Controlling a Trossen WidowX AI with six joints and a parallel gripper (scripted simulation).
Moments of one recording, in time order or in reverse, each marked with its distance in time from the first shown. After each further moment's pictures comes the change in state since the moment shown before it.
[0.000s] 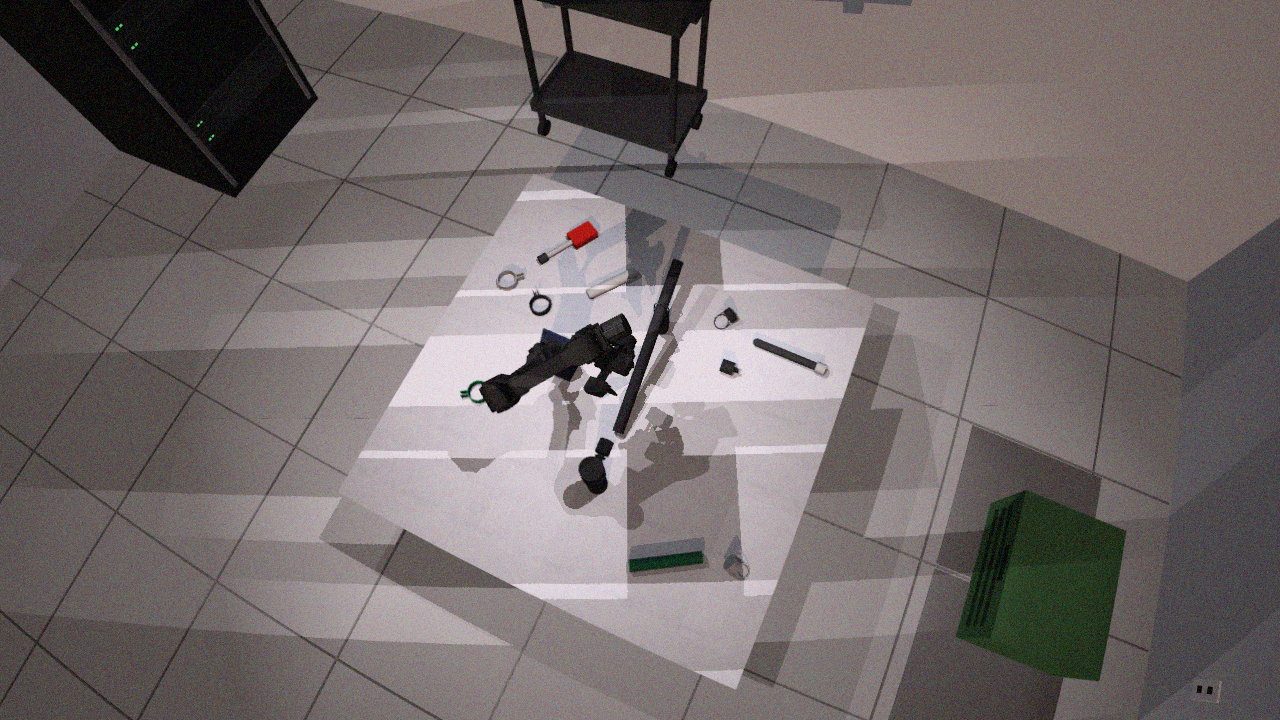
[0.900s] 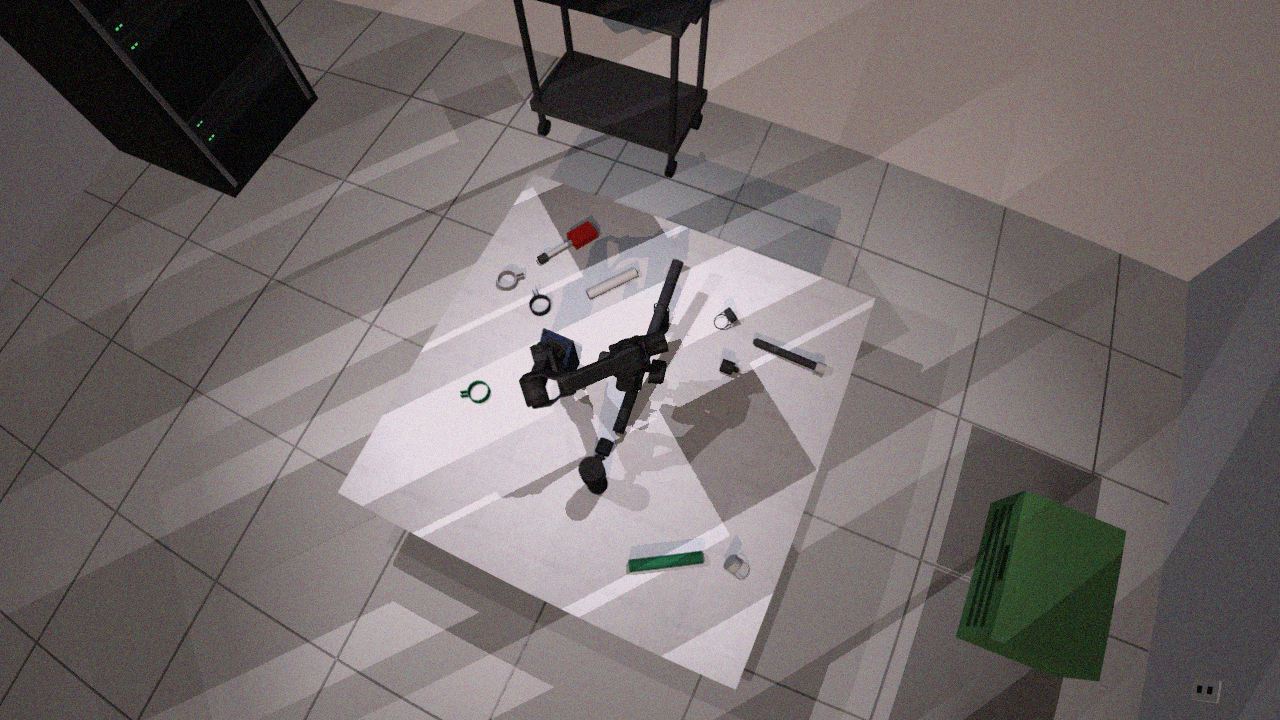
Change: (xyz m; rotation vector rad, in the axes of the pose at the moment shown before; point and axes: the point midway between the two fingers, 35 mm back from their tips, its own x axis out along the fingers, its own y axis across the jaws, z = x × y) arm 0.079 0.045 -0.026 1.257 0.378 -0.276
